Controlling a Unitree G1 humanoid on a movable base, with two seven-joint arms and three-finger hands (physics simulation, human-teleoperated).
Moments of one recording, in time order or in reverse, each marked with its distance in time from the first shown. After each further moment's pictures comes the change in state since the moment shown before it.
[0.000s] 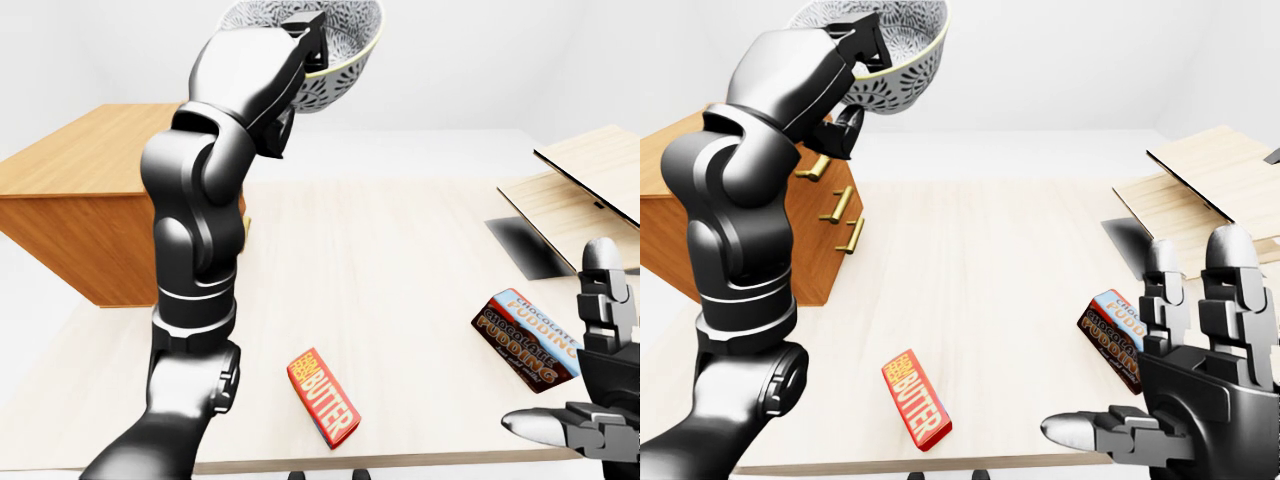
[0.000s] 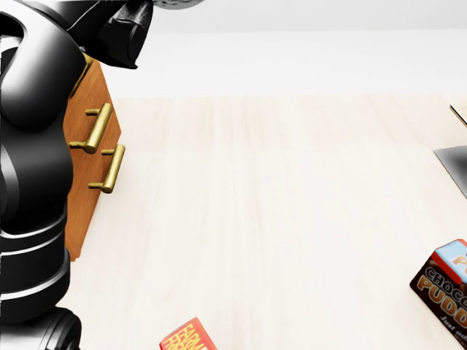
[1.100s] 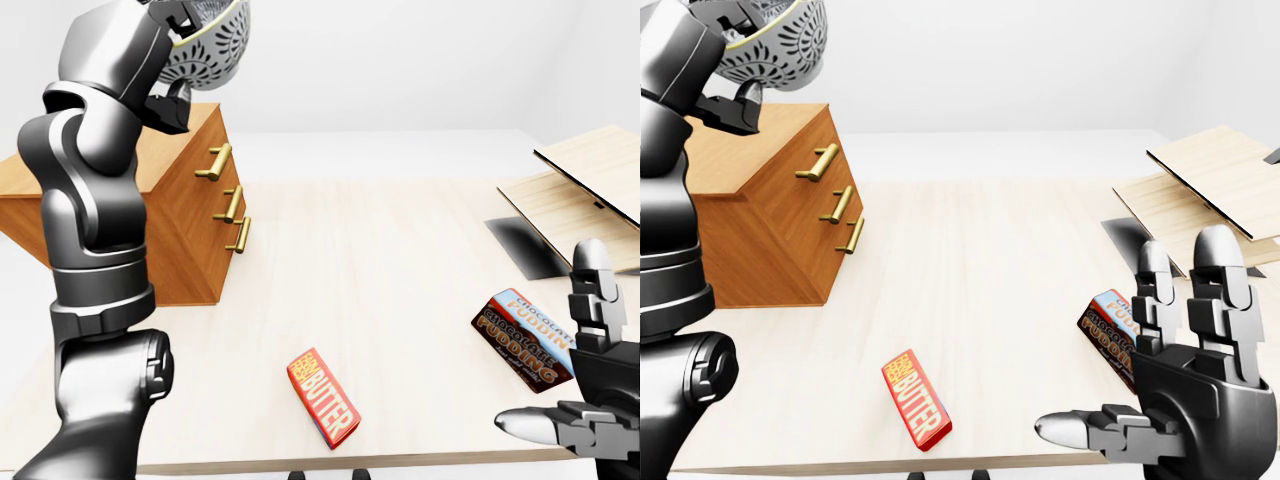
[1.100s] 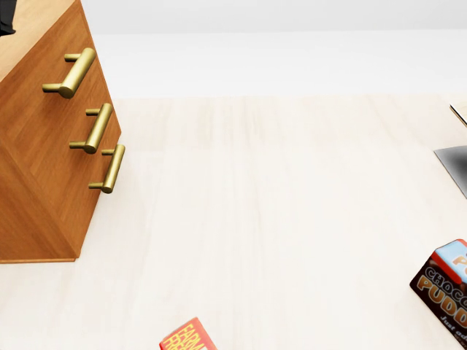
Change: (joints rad) left arm -0.015 0.330 0.132 0.257 -0.276 0.000 0.212; right arm 0.010 0.006 0.033 0.000 -0.031 0.000 0.001
